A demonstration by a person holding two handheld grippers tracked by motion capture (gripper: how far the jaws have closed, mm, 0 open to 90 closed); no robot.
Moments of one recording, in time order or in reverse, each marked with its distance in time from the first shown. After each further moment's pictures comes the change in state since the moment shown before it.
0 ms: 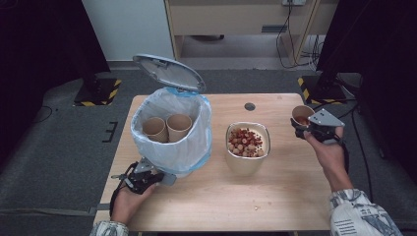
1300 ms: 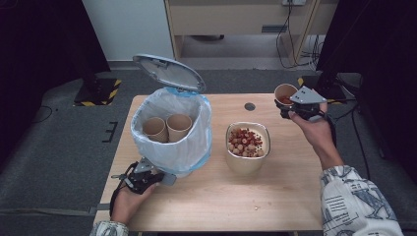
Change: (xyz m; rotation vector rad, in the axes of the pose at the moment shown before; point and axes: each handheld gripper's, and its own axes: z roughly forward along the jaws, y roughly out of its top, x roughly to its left) left arm 0.000 0.000 0.000 0.000 -0.003 0.001; right arm 0.007 0.071 0.037 -0.076 0.077 -0.161
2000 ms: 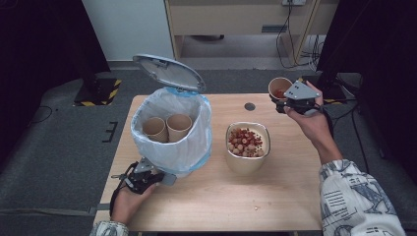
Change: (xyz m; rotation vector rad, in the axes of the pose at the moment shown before) left arm 0.000 0.000 0.000 0.000 -0.002 -0.001; right arm 0.000 0.024 0.008 -0.046 0.014 -0.112
